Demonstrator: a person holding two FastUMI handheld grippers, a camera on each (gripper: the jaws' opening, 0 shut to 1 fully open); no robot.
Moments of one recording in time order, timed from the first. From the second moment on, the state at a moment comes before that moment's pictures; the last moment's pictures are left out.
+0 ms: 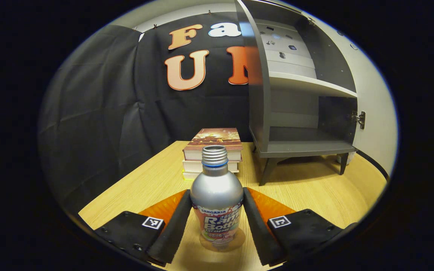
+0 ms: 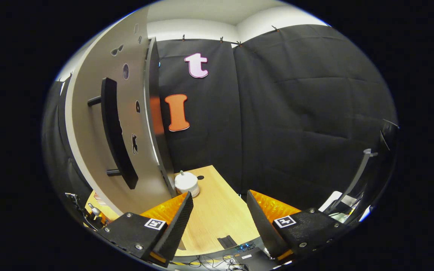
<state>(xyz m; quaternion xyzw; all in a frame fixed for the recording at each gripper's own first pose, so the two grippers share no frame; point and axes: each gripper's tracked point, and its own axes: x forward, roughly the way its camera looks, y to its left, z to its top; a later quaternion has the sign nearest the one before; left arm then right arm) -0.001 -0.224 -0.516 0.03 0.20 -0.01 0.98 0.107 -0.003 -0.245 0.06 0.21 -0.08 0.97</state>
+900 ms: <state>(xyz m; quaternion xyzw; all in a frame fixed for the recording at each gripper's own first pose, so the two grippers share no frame) -0.020 -0.224 -0.492 0.06 0.21 0.00 0.98 0.129 0.005 -0.261 0.06 0.23 -0.05 0.97</state>
